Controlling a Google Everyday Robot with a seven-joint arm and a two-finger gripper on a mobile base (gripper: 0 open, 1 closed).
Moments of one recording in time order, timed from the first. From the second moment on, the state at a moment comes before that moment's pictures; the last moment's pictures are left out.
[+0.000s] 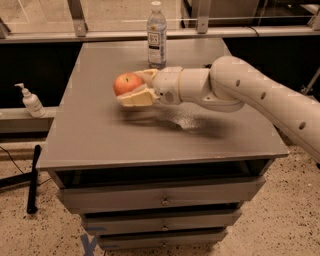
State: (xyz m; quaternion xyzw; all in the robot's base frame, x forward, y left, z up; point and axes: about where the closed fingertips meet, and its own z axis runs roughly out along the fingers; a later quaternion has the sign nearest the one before) arm 0.625 0.069 0.884 -0.49 0.61 0.33 0.54
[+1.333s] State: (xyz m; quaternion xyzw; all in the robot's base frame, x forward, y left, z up) arm 0.755 -0.061 0.876 -0.44 0.64 0.22 0.59
